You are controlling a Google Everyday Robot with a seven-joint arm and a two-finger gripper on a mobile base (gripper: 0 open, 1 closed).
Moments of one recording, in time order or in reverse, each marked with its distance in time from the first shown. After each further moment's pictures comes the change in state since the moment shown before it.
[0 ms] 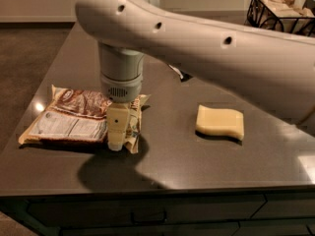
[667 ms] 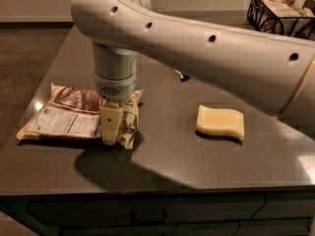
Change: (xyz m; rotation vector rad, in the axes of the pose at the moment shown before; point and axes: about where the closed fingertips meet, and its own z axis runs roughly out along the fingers) arm -0.016 -0.006 0.014 -0.042 -0.009 0.034
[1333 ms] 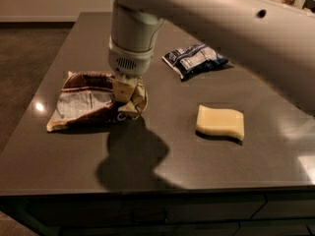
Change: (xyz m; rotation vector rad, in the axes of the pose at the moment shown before) arm 0.010 -0.016 -0.065 0.059 -0.112 0.031
